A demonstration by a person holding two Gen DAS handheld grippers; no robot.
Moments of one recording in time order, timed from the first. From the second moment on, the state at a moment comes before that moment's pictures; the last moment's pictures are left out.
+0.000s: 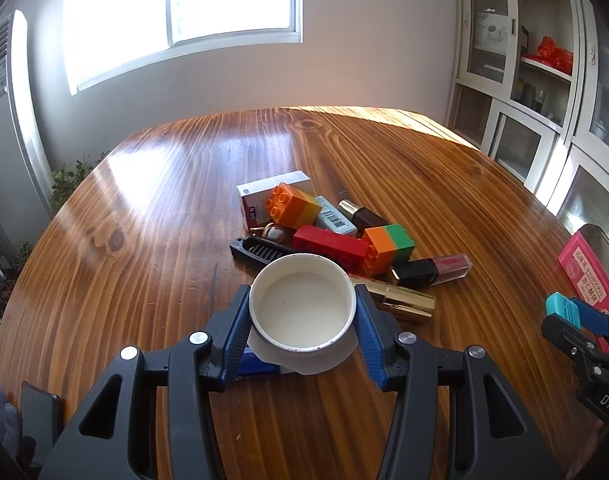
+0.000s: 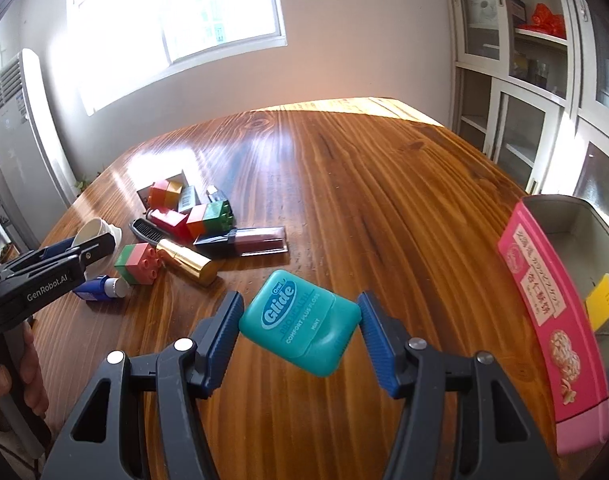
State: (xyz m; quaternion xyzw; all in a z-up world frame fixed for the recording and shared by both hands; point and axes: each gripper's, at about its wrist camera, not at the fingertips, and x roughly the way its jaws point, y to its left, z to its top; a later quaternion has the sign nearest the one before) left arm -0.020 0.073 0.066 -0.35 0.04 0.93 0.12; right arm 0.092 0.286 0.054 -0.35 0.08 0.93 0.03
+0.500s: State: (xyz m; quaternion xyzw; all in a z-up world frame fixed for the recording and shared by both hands) left arm 0.019 0.168 0.078 -0.34 0.10 0.92 0.20; right arm 0.158 0.374 0.080 -0.26 0.14 0.95 0.12
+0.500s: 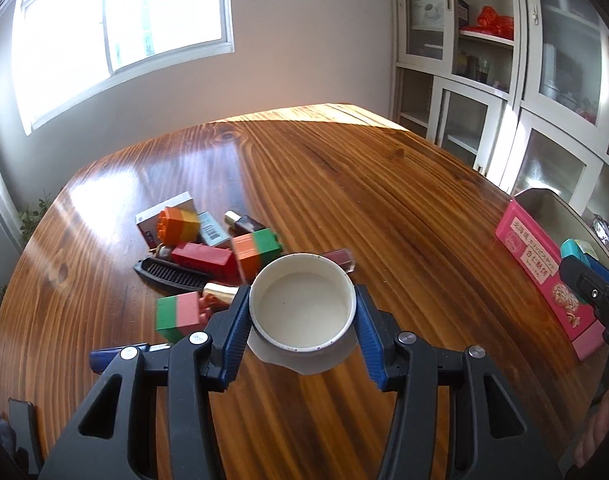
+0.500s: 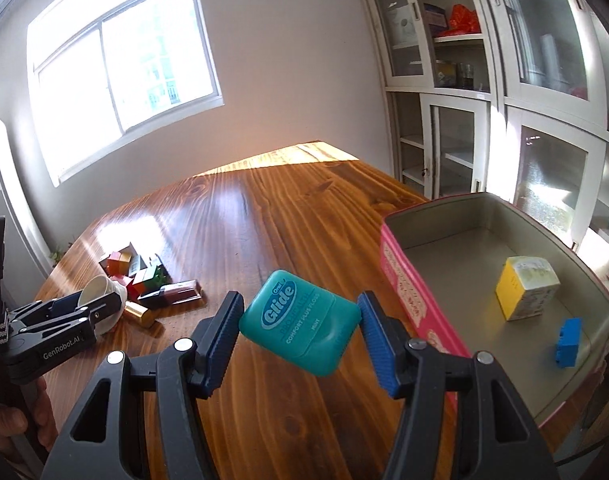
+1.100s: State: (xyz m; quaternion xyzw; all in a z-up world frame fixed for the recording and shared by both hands) left arm 0.058 0.284 0.089 -0.33 0.15 0.89 0.29; right arm 0.218 0.467 0.072 -0.22 0.19 0.93 0.22
